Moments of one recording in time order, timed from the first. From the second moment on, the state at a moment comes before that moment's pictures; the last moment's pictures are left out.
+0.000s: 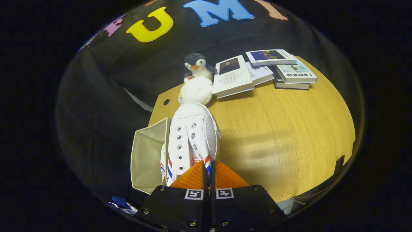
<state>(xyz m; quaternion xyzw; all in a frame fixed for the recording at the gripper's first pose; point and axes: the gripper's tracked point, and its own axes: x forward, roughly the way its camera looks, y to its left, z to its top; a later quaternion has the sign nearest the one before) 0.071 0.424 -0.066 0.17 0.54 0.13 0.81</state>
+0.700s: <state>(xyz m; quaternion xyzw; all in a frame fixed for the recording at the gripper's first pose) 0.081 0.593 -0.088 0.14 0.55 0.19 0.80</state>
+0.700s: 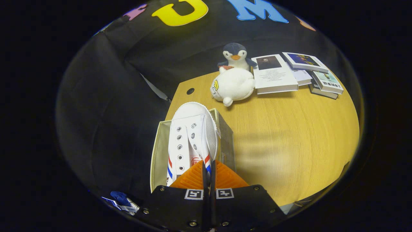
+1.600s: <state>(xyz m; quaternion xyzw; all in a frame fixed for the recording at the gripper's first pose) 0.098 0.587 -0.062 0.09 0.49 0.18 0.85</state>
